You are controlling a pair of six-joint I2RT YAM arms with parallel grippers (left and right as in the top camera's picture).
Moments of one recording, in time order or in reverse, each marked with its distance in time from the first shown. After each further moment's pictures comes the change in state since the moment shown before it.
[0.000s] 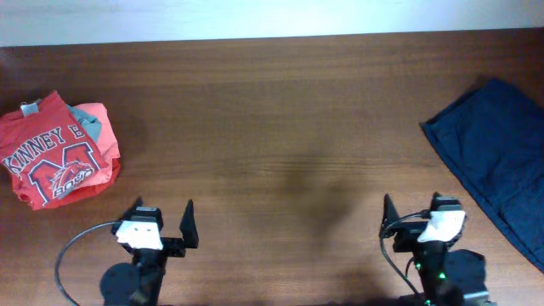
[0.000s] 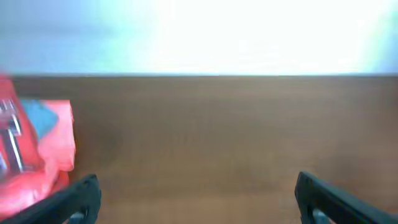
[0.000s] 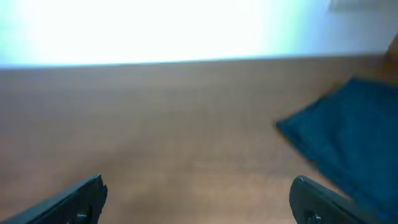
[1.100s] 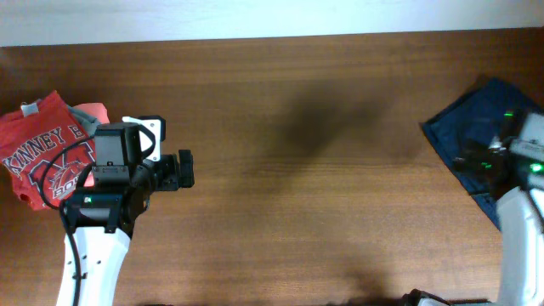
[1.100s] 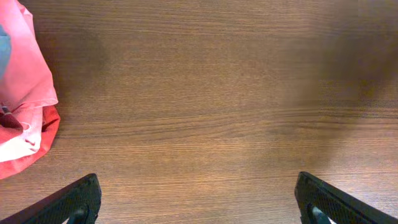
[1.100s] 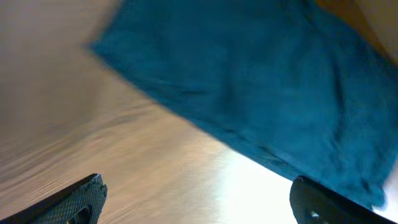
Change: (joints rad) left arm 0.000 1.112 0.826 -0.441 0.000 0.001; right arm -0.550 1.254 0.811 -0.360 0.153 0.000
